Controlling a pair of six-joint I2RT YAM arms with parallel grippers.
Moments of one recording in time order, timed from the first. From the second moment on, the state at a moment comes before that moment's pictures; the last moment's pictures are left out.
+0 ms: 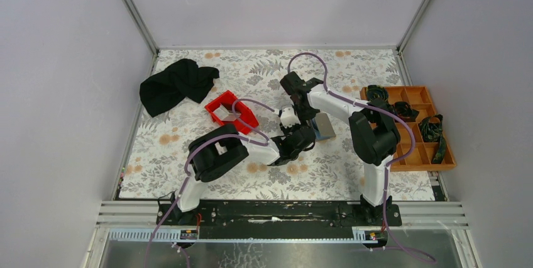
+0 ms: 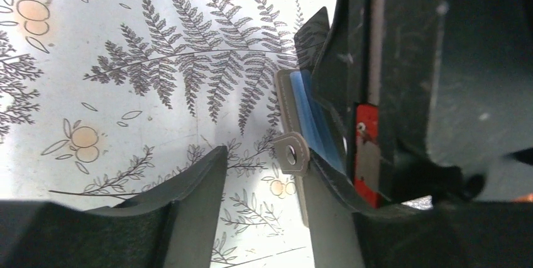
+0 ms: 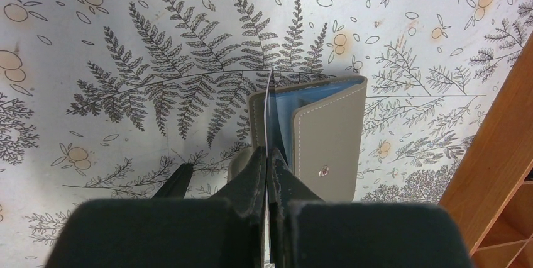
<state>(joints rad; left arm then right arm) -1.05 2.08 1.10 0.34 -0.68 -1.05 0.62 1.97 1.47 -0.81 0.40 0.31</state>
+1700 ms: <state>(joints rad) -1.05 2.09 1.09 0.34 -0.71 -1.02 0.62 1.95 1.42 -0.88 0.48 0.30</state>
